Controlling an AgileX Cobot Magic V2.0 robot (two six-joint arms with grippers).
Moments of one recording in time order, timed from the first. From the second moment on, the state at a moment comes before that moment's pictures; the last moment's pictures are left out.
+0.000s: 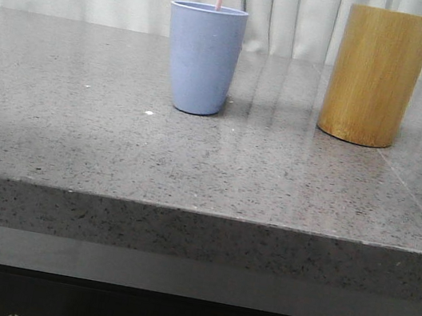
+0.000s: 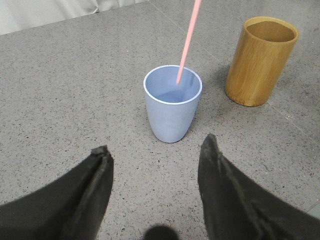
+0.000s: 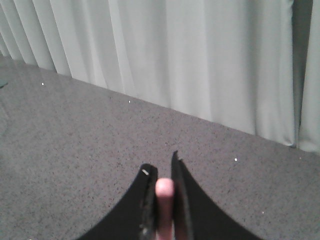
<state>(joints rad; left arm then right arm) -0.54 0.96 -1.02 -0.06 0.57 0.07 0.53 1.59 -1.65 0.21 0.29 -0.08</state>
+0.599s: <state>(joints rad) -0.54 0.98 -1.02 -0.06 0.57 0.07 0.53 1.70 -1.65 0.19 0.30 -0.08</state>
